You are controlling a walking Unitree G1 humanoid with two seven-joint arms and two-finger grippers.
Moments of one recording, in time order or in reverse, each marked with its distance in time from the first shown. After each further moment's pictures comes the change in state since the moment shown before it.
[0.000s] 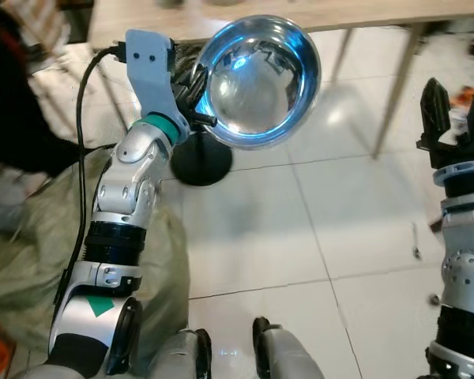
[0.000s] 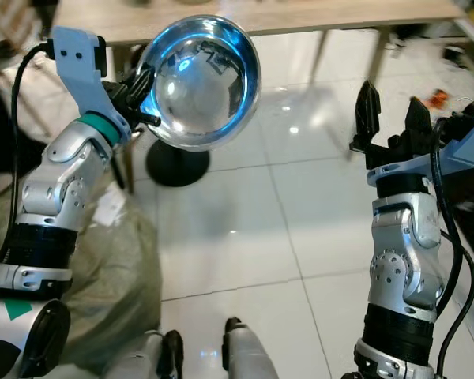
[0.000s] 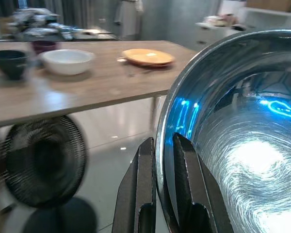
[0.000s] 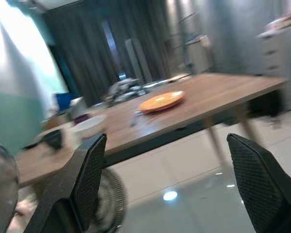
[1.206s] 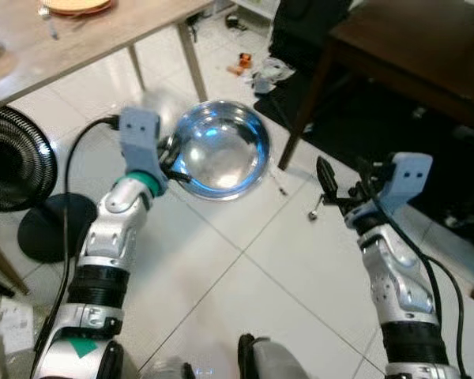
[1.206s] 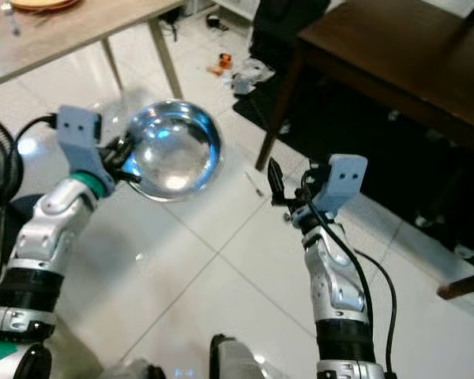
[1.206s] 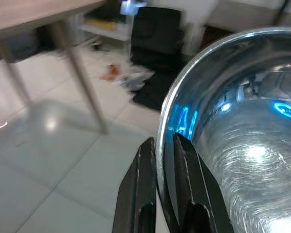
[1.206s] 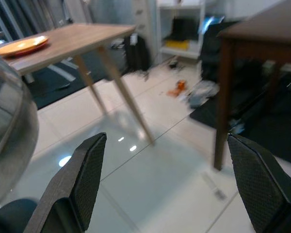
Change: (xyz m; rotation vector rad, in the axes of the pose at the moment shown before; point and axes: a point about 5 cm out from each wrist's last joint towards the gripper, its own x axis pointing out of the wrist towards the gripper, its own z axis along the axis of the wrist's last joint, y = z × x) left arm -0.048 0.021 -0.075 0.045 0.239 0.061; right arm -0.033 0.026 -0.113 -0.113 0.368 0.123
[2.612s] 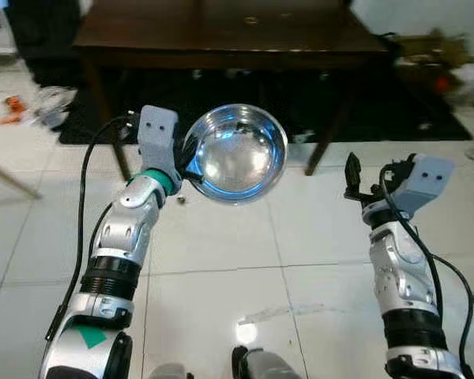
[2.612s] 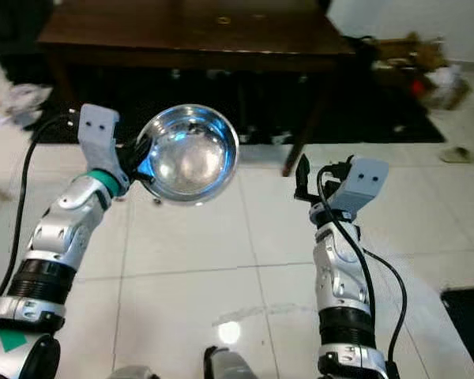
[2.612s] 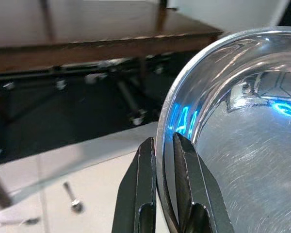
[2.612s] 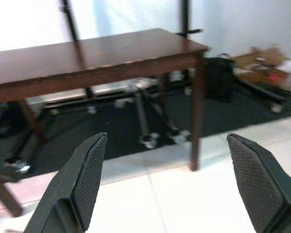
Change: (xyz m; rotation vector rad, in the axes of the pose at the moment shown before) left arm 0.011 -0.004 -0.001 0.012 0.004 0.013; right arm 0.002 -0.032 -0.005 -0.033 -0.029 -0.256
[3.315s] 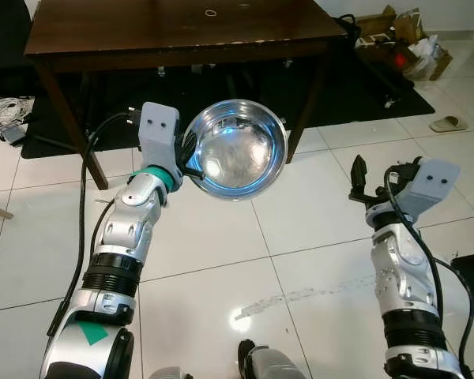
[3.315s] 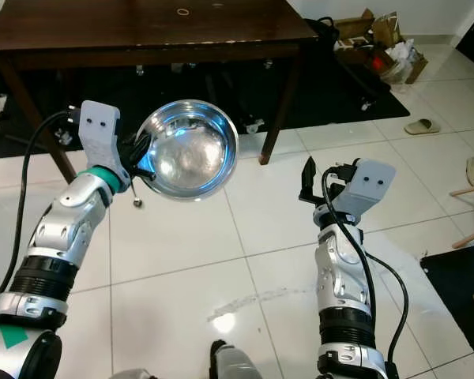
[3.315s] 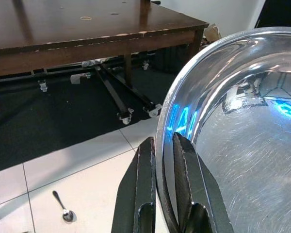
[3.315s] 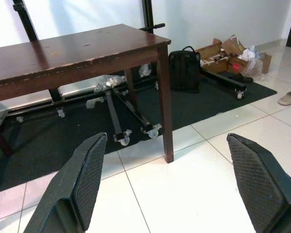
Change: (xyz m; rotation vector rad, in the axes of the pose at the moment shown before) left arm 0.003 -0.003 -0.002 0.007 -0.002 0.000; right arm 0.000 -0.008 -0.001 0.004 0.001 -0.058
